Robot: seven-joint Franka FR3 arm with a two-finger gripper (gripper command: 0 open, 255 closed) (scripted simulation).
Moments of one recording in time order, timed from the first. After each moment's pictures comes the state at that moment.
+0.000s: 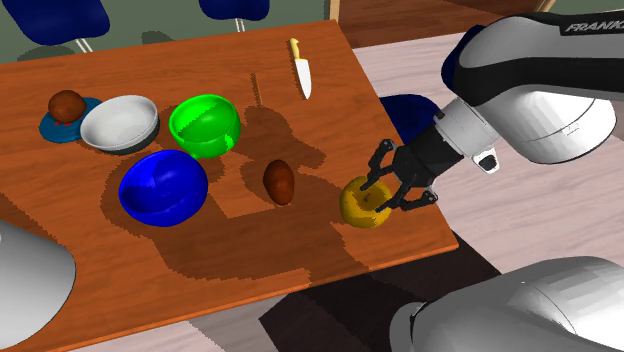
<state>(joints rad) -0.39 -0.73 -0.43 -2.96 0.42 1.96 0.69</state>
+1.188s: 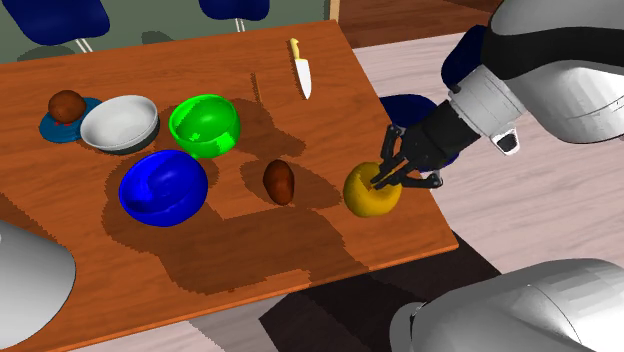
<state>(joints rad) -0.42 -0.82 -0.40 -2.90 0.39 1.86 0.78</state>
